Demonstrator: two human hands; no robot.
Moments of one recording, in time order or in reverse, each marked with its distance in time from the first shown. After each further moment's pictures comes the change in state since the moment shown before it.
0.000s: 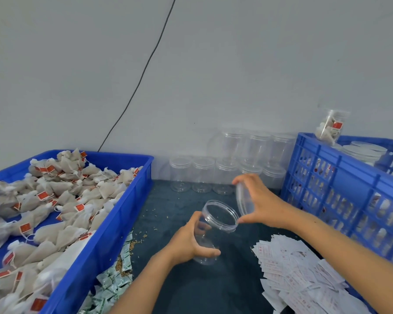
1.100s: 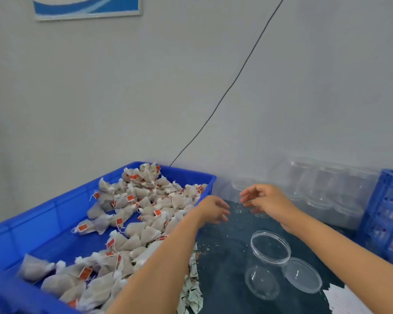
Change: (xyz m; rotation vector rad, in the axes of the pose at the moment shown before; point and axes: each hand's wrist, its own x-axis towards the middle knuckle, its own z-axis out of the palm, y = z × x) left_hand -0.012 0.058 -0.142 0.028 0.188 -0.278; right_hand 0.078 -0.137 0.023 0.650 0.087 0.169
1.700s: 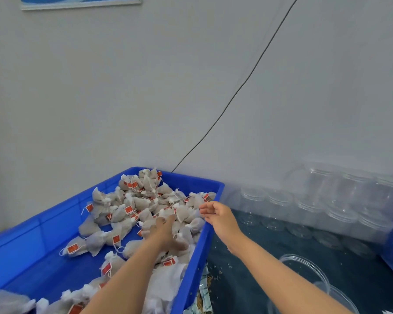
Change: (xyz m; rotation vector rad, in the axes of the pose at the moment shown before) left_hand 0.032 -0.145 -0.083 0.572 0.191 -0.297; right_hand 0.078 0.023 0.145 0.121 -0.017 -0.007
